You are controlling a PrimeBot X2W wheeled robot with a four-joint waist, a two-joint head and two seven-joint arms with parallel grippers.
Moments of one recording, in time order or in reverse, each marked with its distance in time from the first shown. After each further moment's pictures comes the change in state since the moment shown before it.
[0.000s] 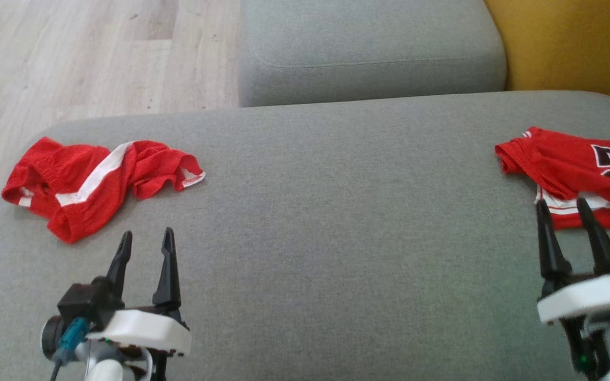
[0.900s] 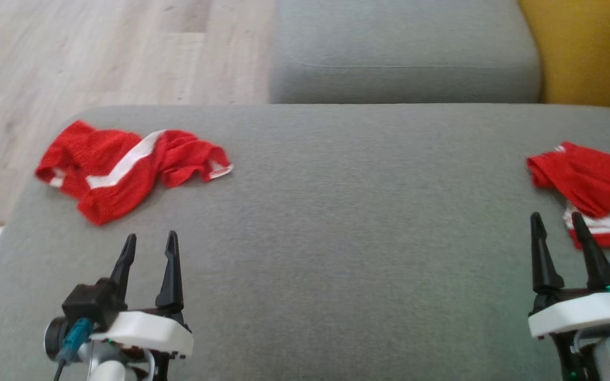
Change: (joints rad) left arm 0.002 0.000 -0.005 0.018 0.013 -0.007 0.000; right arm 0.086 0.085 -0.080 -0.076 -0.097 0.000 0.006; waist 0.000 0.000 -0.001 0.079
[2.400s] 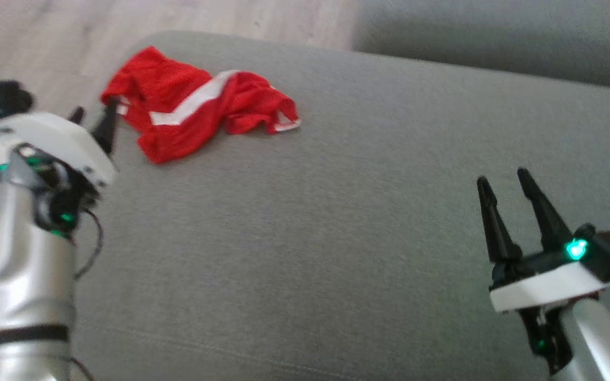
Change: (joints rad) left arm -0.650 0.128 0.130 0.417 -0.246 -0.095 0.563; right arm -0.087 -0.028 0.198 -0.120 0.067 0.000 -0.006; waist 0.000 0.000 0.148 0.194
